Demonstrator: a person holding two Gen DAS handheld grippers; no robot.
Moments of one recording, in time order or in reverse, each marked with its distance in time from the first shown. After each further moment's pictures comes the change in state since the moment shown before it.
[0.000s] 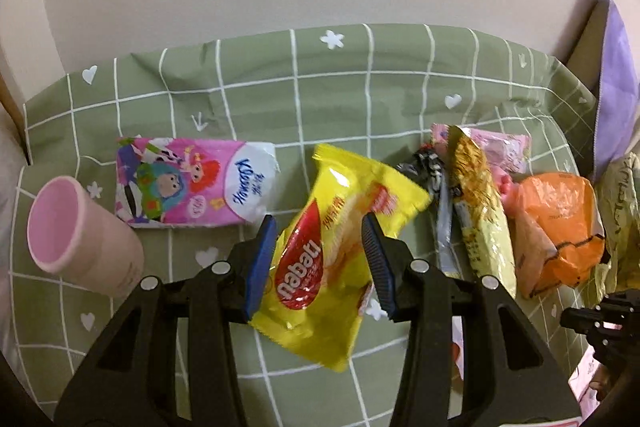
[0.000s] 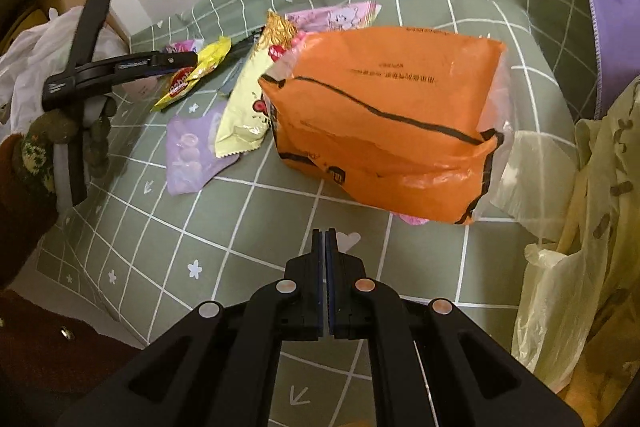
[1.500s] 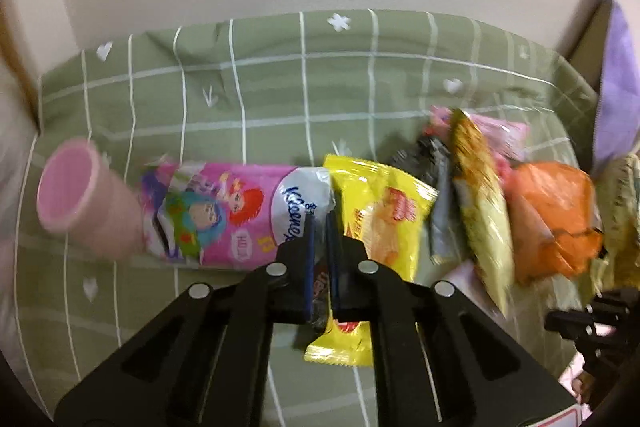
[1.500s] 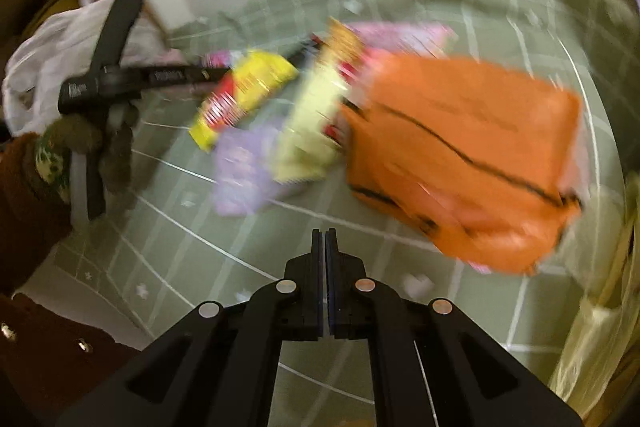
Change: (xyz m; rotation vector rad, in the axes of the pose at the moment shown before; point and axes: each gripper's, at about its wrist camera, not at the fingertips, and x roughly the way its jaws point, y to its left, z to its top) left arm -0.014 0.003 -0.010 -0.046 0.041 0.011; right arm -0.003 0.034 0.019 -0.118 -0.053 0.114
